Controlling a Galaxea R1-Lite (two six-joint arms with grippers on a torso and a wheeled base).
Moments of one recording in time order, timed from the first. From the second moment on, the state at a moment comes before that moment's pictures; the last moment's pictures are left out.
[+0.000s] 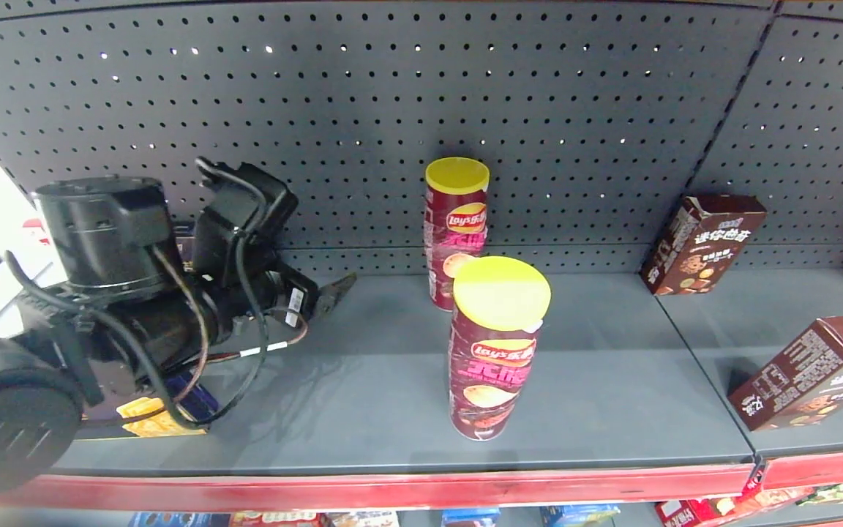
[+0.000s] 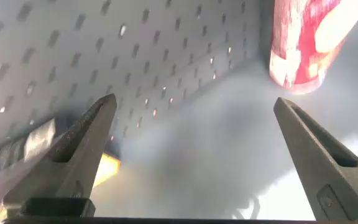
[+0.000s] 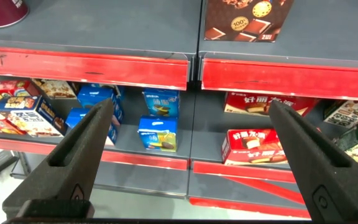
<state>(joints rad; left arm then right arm) -0.41 1.60 -0.78 -0.73 0.07 0.35 0.11 0.10 0.00 0.01 0.02 -0.01</state>
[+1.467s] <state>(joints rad) -0.32 1.38 -0.53 -0.84 -0.05 0.33 0.35 0.99 -0.71 -0.07 0.14 -0.12</state>
